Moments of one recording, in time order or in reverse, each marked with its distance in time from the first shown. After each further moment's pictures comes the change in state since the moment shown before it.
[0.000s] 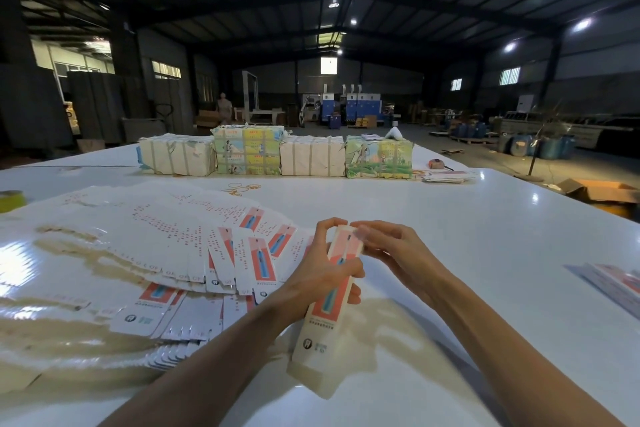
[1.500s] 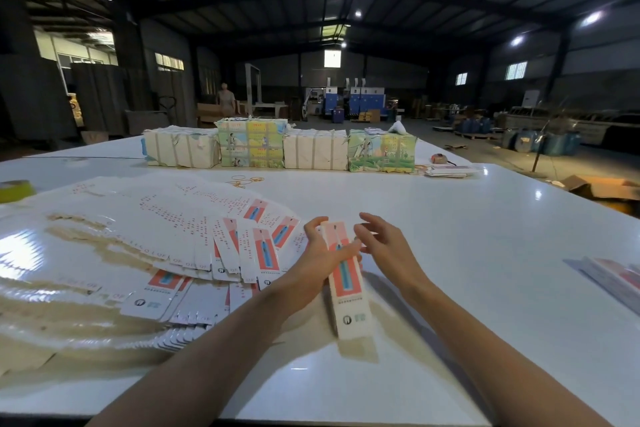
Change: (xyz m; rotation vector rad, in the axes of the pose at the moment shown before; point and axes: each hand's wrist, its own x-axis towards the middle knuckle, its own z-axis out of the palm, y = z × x) left_hand 0.007 -0.004 0.001 -0.155 0.161 -0.147; right_hand 0.004 0.023 0.022 -0.389 0.220 -0.082
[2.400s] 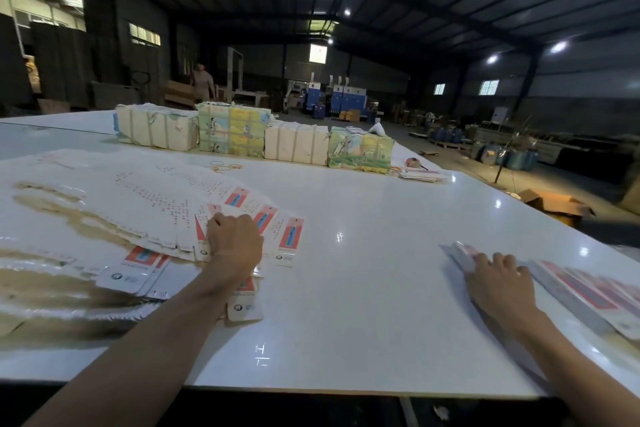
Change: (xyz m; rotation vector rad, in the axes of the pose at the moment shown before) left_hand 0.009 0.004 -0.076 1.627 0.363 -0.057; right_hand -0.063 0.056 -0.188 -1.599 0.242 0.259
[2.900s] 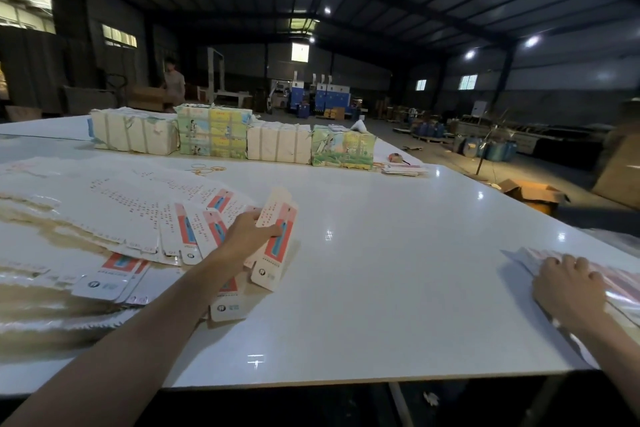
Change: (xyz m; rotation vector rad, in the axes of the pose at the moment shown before) left_hand 0.002 0.022 -0.008 -1.282 -0.299 0.013; right_hand -0.001 0.121 0.027 -0.176 -0.020 0.217
